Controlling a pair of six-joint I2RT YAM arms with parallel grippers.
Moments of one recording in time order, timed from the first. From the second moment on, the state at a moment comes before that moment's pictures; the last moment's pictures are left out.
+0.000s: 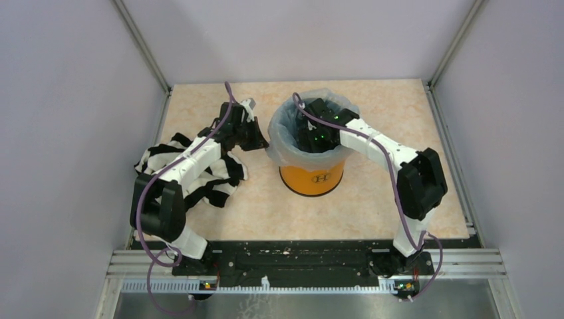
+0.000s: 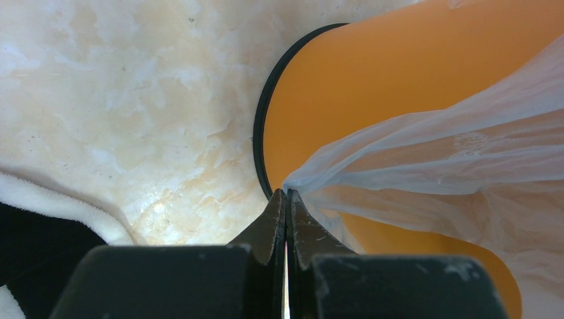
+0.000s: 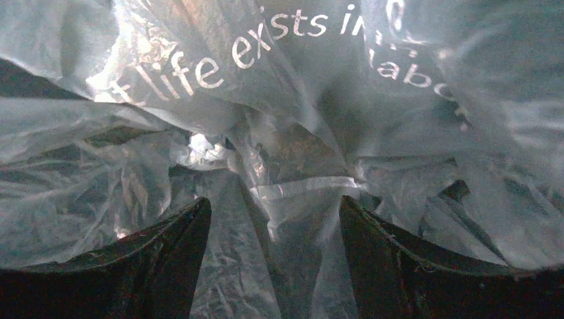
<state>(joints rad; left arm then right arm) -0.33 1.55 1.14 -0.33 0.31 -0.46 0.66 1.82 1.55 -0.86 0.11 0.26</state>
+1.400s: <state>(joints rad) -0.33 1.46 1.16 -0.35 0.13 -0.46 0.66 1.48 1.75 -0.91 0.13 0.27</state>
